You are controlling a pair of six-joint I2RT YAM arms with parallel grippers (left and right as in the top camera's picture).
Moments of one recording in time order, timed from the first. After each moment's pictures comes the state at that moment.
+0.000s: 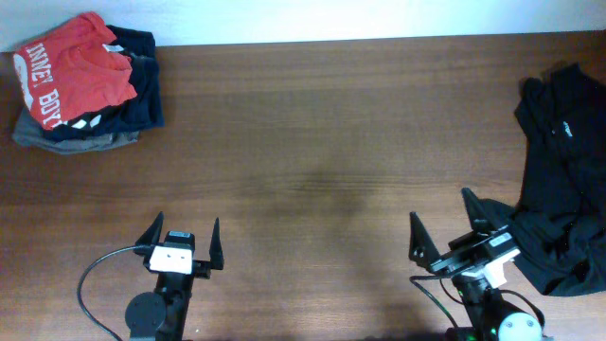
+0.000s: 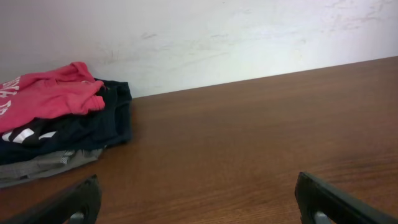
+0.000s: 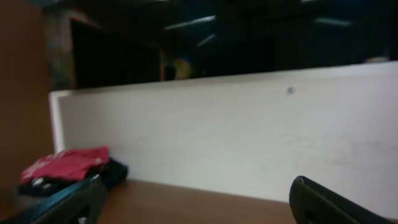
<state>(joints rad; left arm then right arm) -0.02 0.02 0.01 -0.07 0.09 0.11 -0.01 0.01 0.03 0.38 -0.35 0.20</state>
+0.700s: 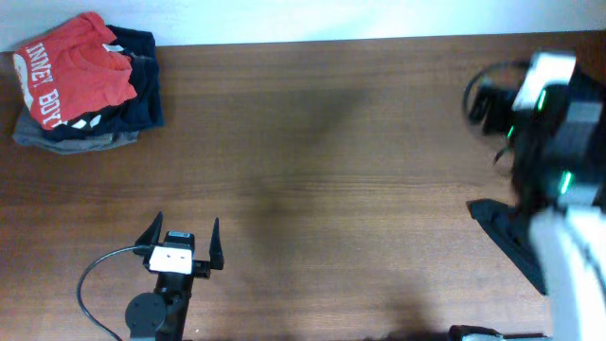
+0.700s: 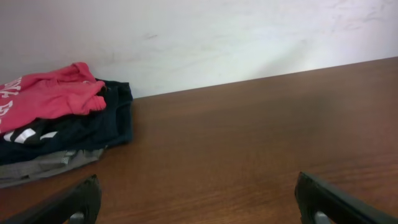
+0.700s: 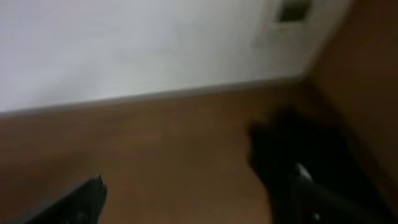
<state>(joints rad) -0.02 0.01 0.01 -0.07 0.09 0.11 -0.14 1.27 1.25 -0.44 0.14 -0.01</state>
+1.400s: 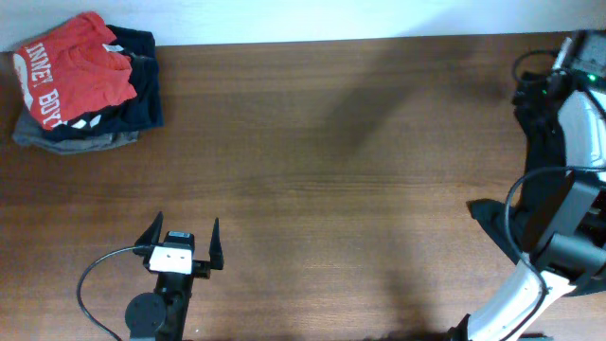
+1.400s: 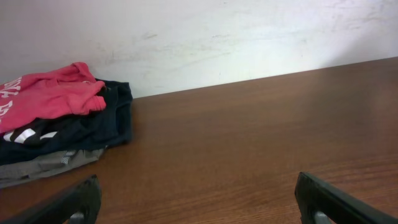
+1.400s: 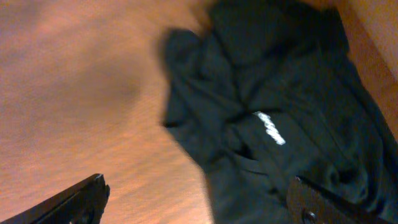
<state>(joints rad) -0.02 0.01 0.01 -0.07 0.09 0.11 -0.43 2.09 1.78 -0.66 0.14 -0.02</state>
